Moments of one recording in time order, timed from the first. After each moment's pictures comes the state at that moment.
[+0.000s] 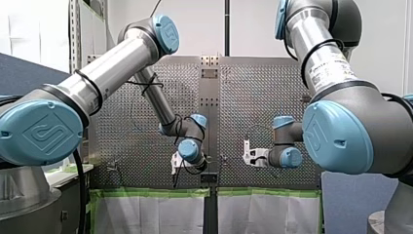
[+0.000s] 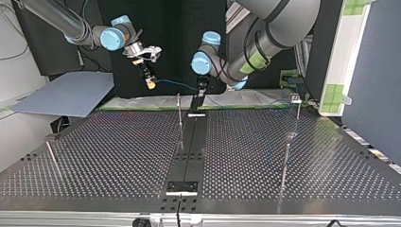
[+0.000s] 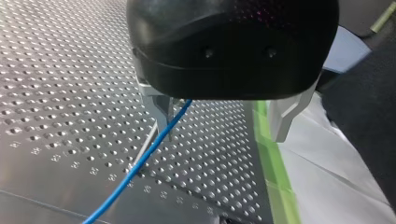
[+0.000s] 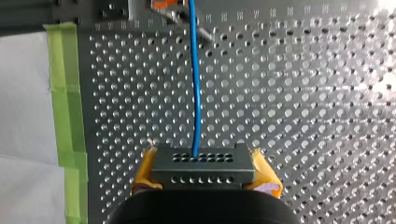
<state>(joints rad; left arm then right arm) -0.56 -2.41 -1.61 -2.71 -1.87 -1.81 1.89 -0.85 1.96 -0.90 1.17 1.58</state>
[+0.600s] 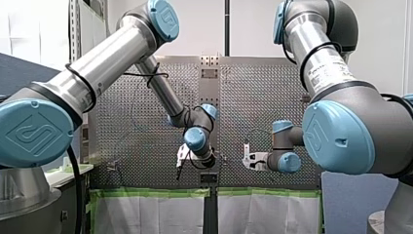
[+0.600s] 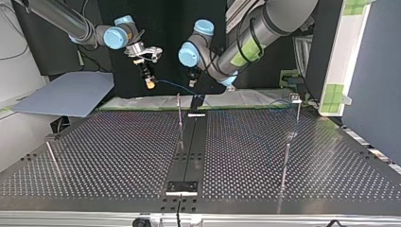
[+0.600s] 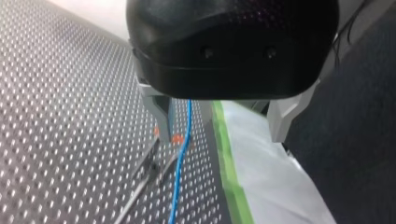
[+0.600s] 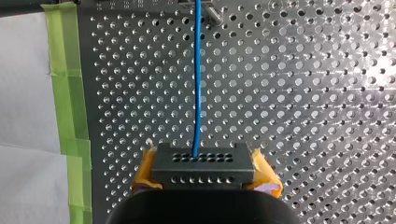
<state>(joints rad) -0.66 -2.34 -1.60 -2.88 -1.88 -1.80 1.90 -0.82 1.96 -0.96 1.23 1.59</state>
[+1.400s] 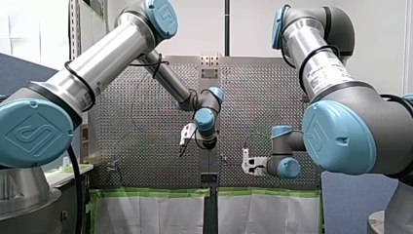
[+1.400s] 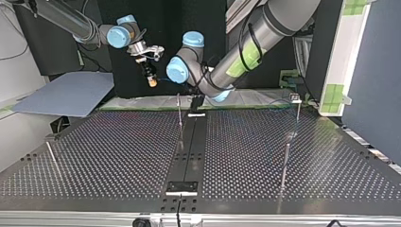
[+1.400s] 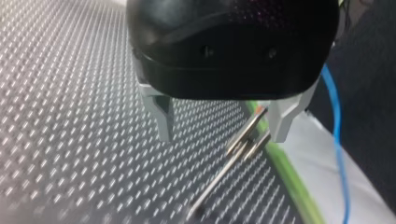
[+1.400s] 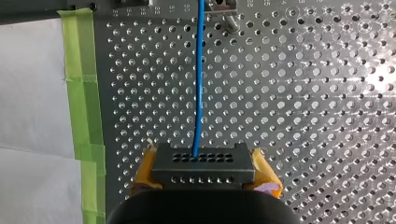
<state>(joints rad) -0.65 -2.32 -1.40 -3.11 -2.02 -1.70 1.91 -0.78 1.95 -0.99 1.22 1.58</state>
